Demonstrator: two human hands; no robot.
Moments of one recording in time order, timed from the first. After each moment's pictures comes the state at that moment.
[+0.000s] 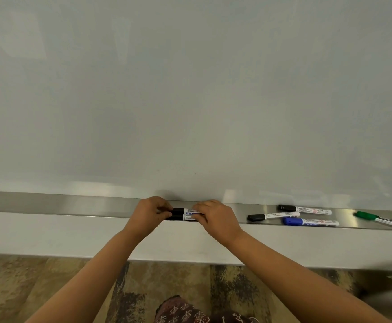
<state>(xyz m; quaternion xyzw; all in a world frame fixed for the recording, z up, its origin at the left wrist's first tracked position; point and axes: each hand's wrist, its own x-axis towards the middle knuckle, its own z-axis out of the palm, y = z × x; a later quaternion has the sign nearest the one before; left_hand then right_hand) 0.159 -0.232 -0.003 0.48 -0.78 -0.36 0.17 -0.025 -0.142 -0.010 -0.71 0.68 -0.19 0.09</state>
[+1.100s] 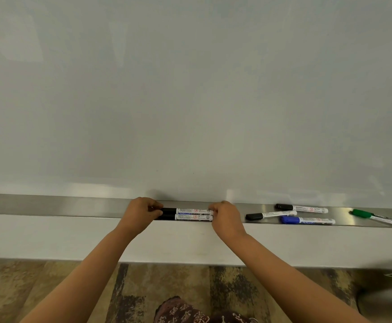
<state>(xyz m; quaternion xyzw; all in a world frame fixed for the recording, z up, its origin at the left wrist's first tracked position) 0.169 -0.238 0.004 0.55 -0.75 -0.35 0.14 -0.030 -0.134 -0.004 -0.52 0.80 -0.21 0.20</state>
